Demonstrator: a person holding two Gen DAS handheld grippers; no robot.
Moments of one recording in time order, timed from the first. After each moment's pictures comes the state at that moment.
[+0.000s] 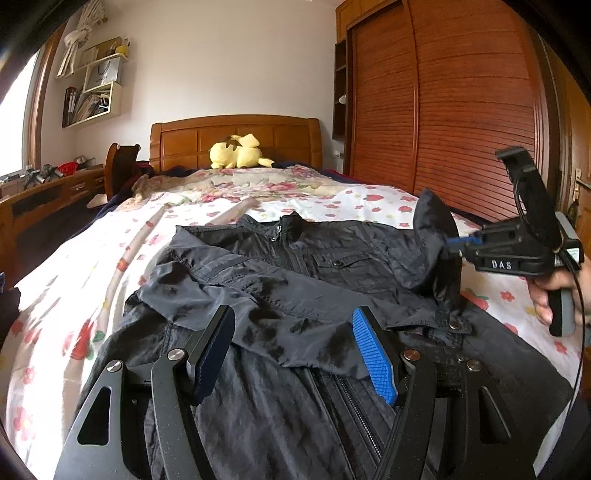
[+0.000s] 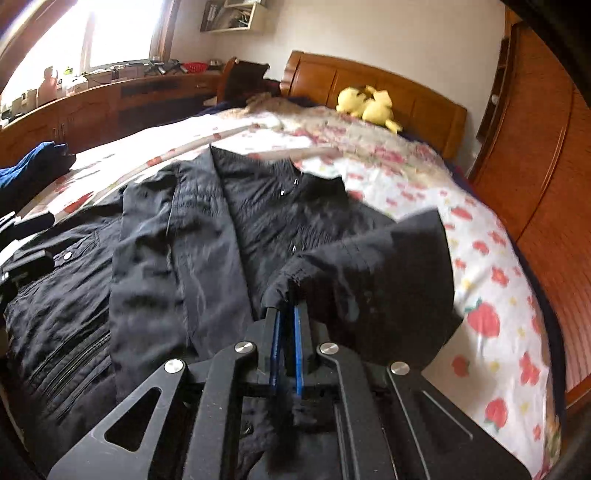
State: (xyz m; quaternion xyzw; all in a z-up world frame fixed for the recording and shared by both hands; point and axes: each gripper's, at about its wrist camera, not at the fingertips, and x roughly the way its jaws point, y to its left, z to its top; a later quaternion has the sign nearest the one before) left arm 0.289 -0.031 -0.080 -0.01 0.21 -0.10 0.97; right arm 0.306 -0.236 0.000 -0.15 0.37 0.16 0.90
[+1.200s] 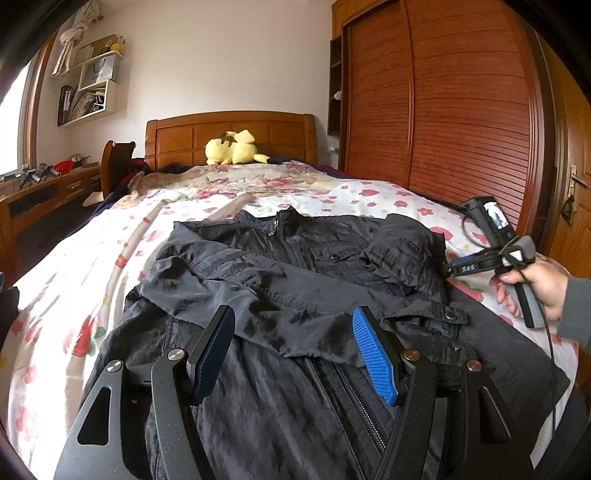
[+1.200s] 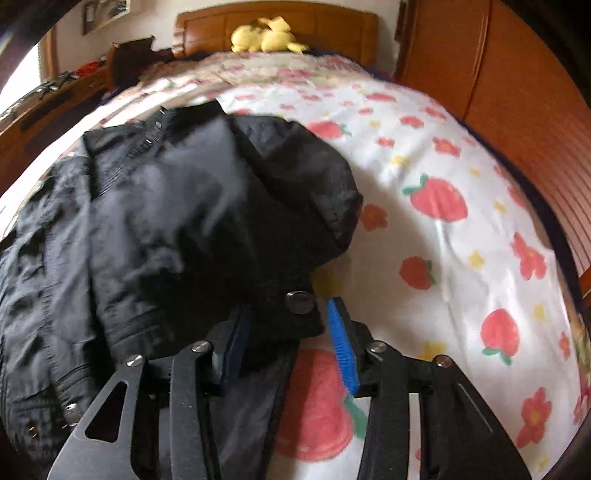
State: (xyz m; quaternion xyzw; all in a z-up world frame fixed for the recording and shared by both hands) left arm 0.293 -0.031 -0.088 -0.01 0.22 -0.10 0.97; right arm 0.380 -0.345 -0.079 -0.06 0.49 0.00 0.87
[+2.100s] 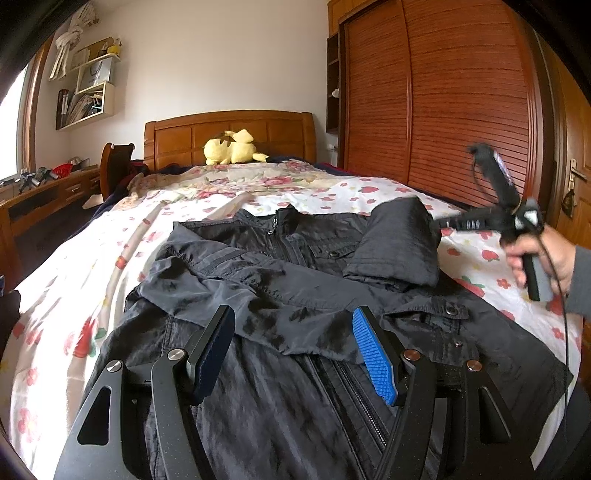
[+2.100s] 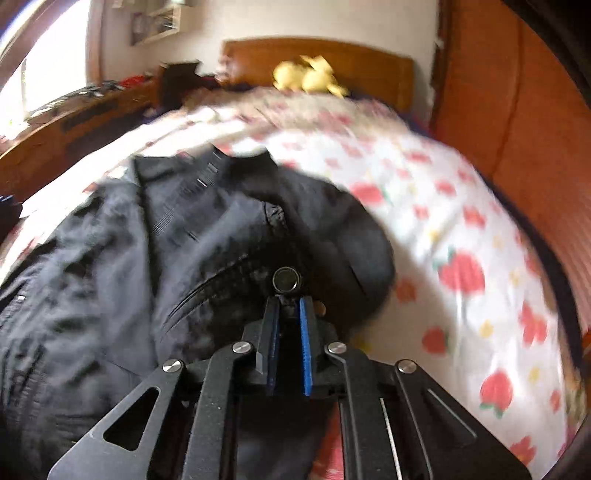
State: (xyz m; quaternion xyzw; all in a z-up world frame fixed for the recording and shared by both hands) left arm 0.287 -0.032 -0.085 0.00 0.22 -0.10 0.97; right arm 0.355 -0.297 0.001 -0.08 0.37 0.10 0.92
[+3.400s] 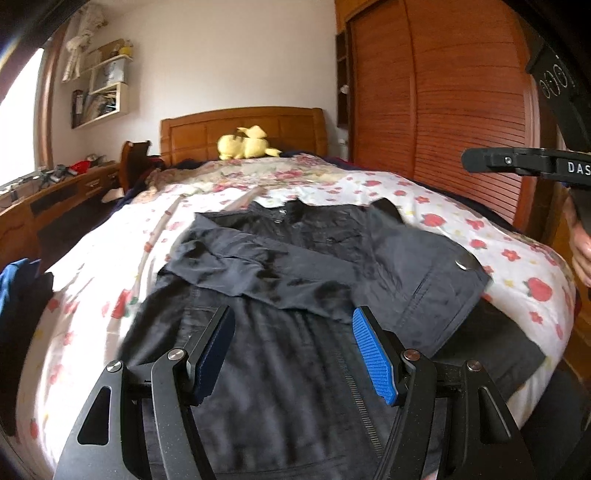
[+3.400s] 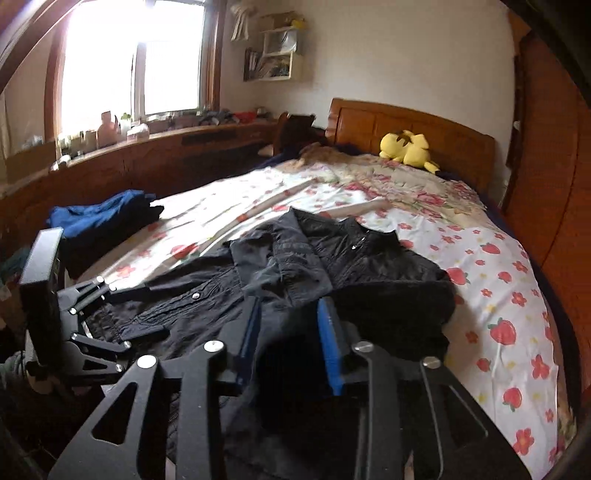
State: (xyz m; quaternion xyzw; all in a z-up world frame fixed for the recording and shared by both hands) left arm 0.205 -0.049 -0.065 0.00 0.24 -0.08 0.97; right arm 0.187 -0.215 0.091 -0.10 0.28 0.24 0.92
